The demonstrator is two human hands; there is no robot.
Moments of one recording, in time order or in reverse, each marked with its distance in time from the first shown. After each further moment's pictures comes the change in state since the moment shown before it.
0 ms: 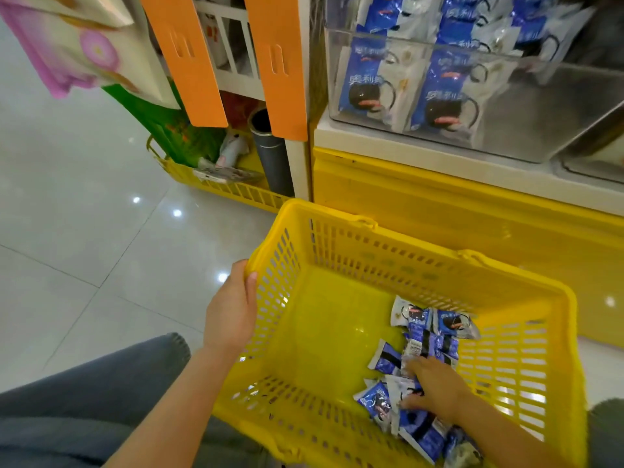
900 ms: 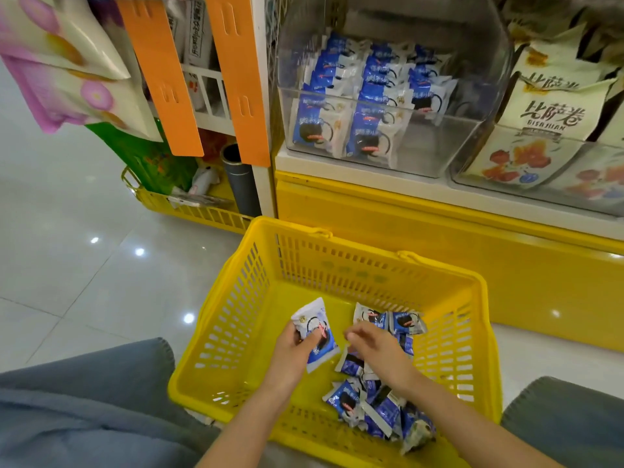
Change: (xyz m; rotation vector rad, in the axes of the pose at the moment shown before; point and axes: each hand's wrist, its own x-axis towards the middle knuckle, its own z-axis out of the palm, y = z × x) left_hand -0.093 0.081 0.052 -0.920 -0.479 -0.305; right_hand -0.064 -0.065 -0.053 1.001 0.448 -0.114
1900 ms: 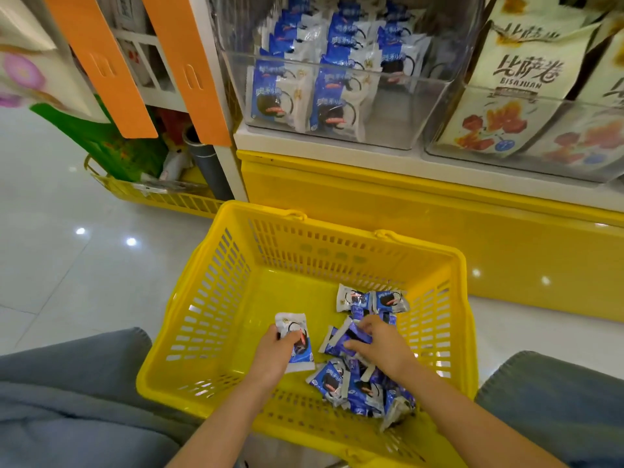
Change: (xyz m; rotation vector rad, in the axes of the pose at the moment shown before) left_hand 0.005 -0.019 0.013 0.194 0.054 -0.246; right_hand 0.006 0.055 -0.022 -0.356 0.039 0.162
